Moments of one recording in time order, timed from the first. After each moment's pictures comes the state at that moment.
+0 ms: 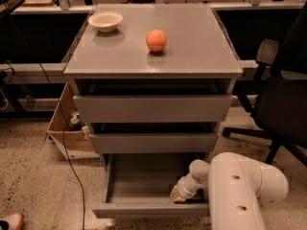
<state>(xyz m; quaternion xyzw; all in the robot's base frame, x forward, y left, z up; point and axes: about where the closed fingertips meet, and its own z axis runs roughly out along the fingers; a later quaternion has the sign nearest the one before) 0.530 -0.109 0.145 -0.69 0.67 0.23 0.13</state>
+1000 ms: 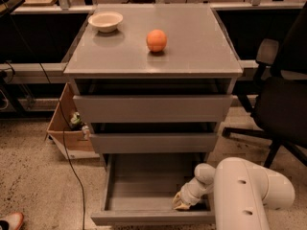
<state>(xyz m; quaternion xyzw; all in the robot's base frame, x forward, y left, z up) 0.494 -0.120 0.150 -0.69 0.66 0.29 0.12</state>
